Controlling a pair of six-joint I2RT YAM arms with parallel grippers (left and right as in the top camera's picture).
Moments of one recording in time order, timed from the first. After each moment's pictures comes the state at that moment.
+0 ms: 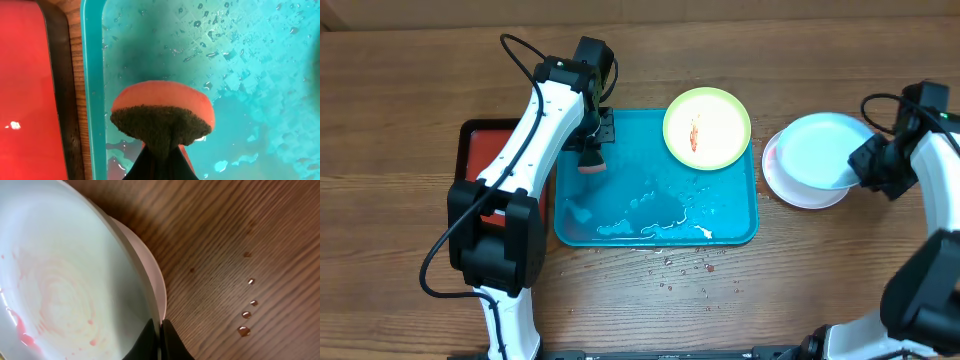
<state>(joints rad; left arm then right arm) -0.30 2.06 1.79 -1.19 -0.06 -0.39 -0.33 1.75 1.32 -1.02 0.02 0.58</state>
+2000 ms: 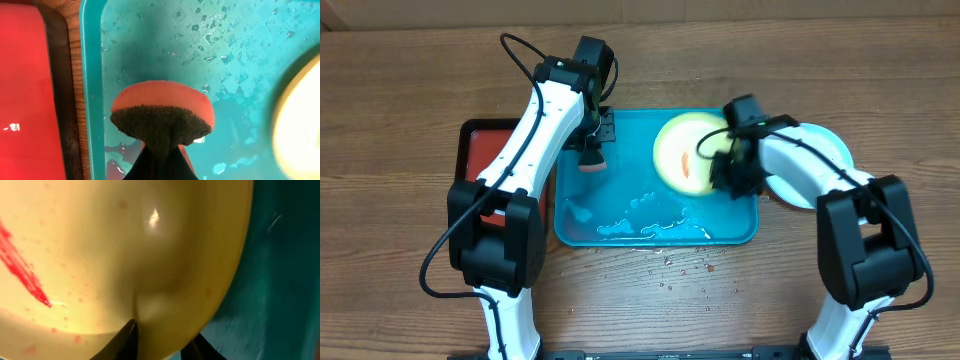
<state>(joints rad) -0.30 2.06 1.79 -1.18 -0.06 -0.39 0.31 1.95 1.26 -0.83 -0.16 0.51</state>
